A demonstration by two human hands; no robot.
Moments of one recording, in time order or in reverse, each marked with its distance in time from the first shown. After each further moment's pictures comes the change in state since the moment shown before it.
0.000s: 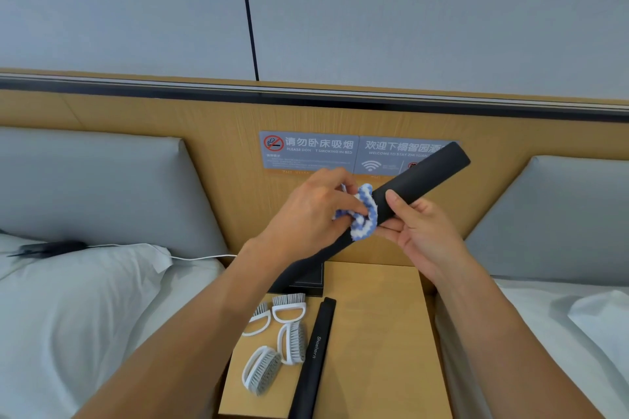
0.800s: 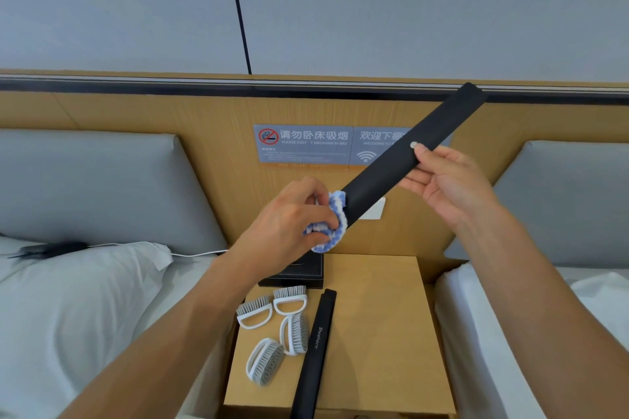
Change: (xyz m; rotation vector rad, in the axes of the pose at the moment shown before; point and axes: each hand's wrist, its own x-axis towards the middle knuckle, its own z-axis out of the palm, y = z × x) left_hand -0.040 -0.009 -0.007 0.019 -0.067 0.002; right_hand 0.011 -0.053 -0.013 0.021 0.157 -0.083
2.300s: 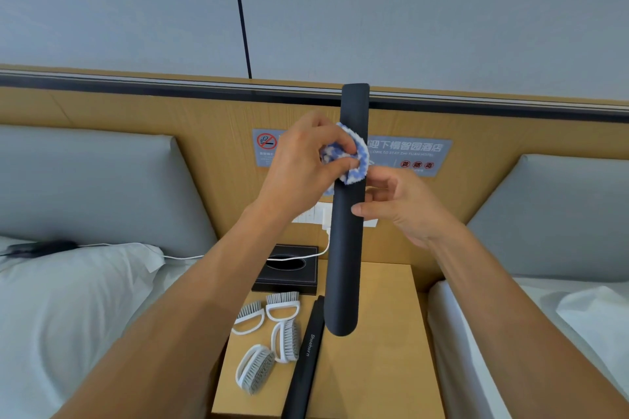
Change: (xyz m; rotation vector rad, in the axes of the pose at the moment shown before) left_hand 0.077 0.015 -0.025 -0.208 0.381 -0.199; right_hand -0.004 0.021 0.026 -0.460 -0.492 -0.150
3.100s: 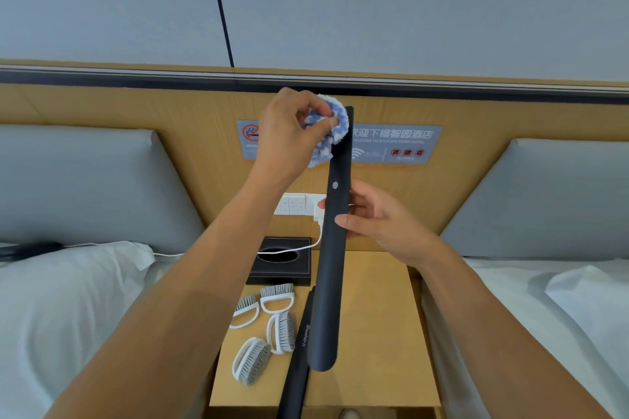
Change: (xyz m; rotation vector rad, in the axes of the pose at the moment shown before) left_hand 0.030 -0.019 0.017 -0.079 0.144 -0.155; right_hand -0.019 0.030 0.011 -0.002 -0.077 0.106
